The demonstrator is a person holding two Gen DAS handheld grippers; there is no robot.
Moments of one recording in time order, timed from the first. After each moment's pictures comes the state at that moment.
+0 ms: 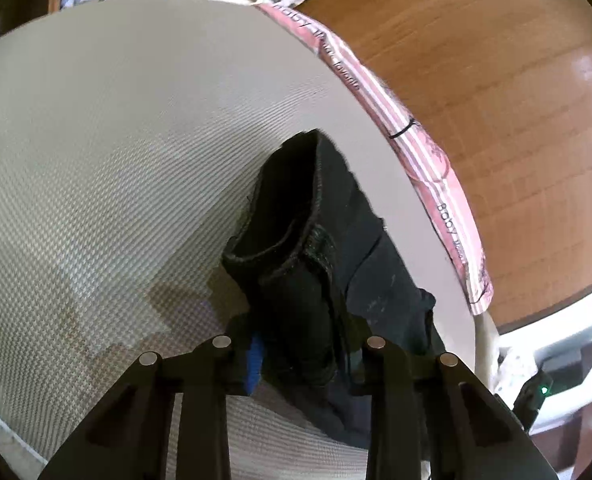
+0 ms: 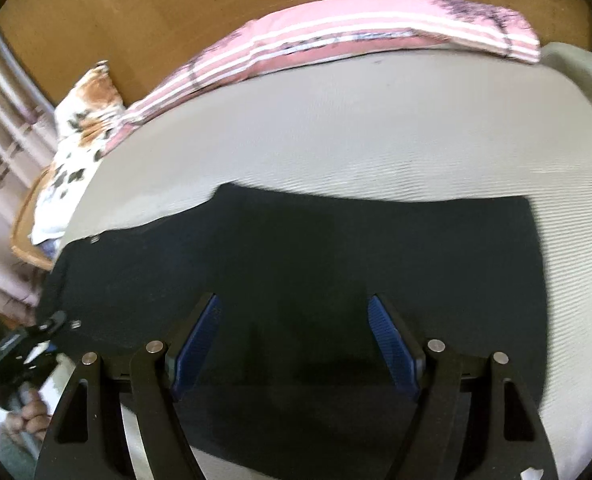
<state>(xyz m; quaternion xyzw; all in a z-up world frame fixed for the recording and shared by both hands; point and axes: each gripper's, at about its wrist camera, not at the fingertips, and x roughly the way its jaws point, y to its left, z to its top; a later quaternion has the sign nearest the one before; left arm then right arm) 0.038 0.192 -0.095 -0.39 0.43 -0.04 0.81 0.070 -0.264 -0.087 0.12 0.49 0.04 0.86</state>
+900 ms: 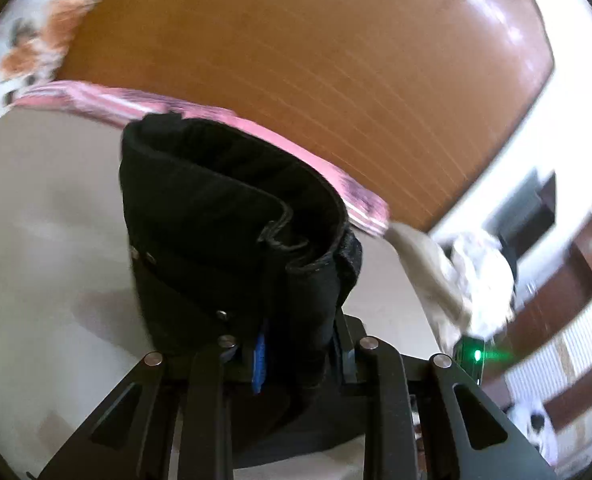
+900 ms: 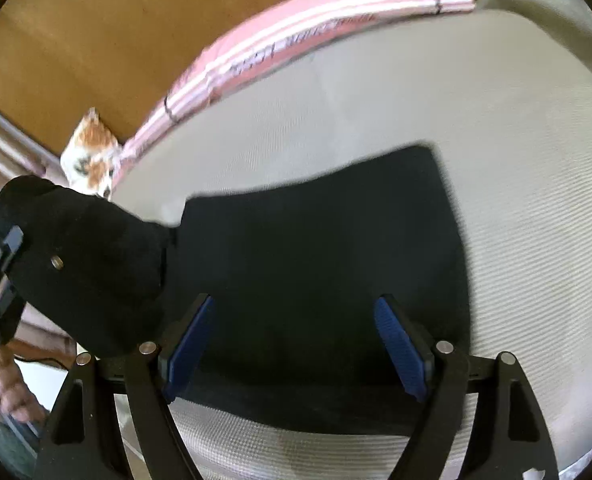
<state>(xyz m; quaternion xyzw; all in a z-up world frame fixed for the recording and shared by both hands) 0.084 -0.017 0.043 -0.21 0.38 -0.30 0.85 0.024 -0.346 -0.078 0.24 0.48 0.05 0.84</state>
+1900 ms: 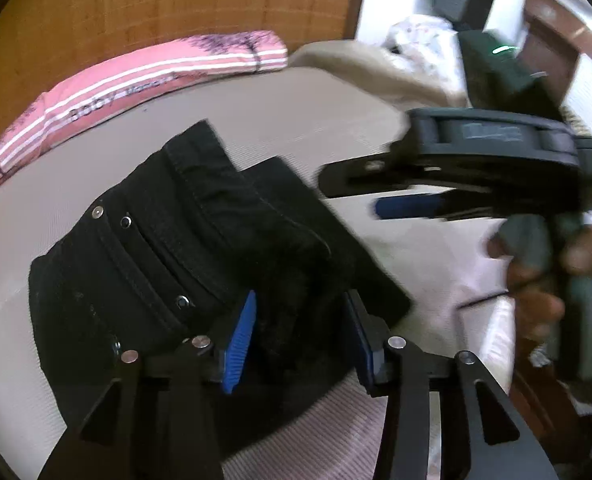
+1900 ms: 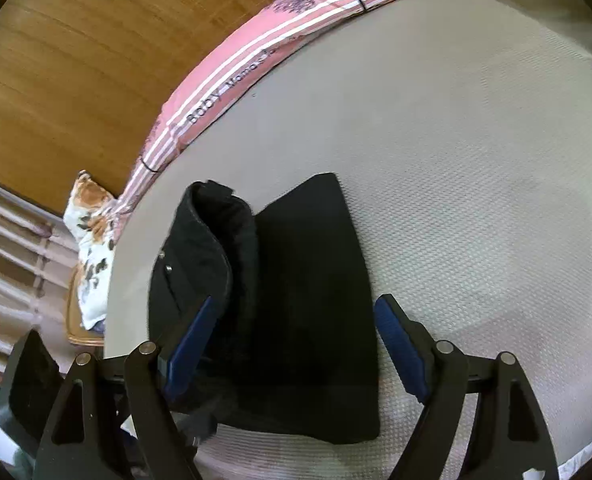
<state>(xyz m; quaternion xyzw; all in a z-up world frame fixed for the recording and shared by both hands) 0.011 -0.209 -0.047 0.11 0.44 -0.43 0.78 0.003 -0.422 -0.088 0.33 0.46 0.03 0.82</state>
